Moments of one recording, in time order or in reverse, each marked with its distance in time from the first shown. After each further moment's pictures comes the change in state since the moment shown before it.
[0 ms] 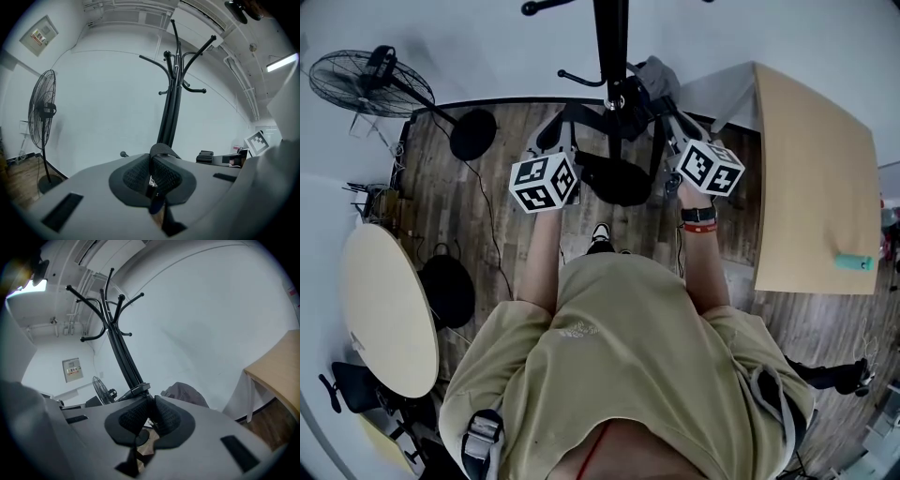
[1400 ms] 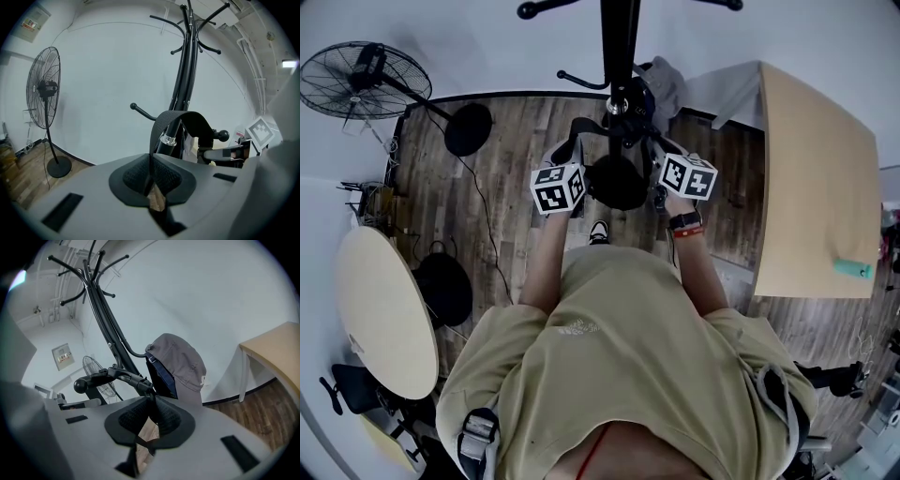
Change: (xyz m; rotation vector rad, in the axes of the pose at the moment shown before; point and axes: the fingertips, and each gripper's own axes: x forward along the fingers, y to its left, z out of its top) left arm 0.044 0.040 -0.130 -0.024 0.278 0.038; right arm 0.051 -0.049 -0.121 0.038 0.266 -0.079
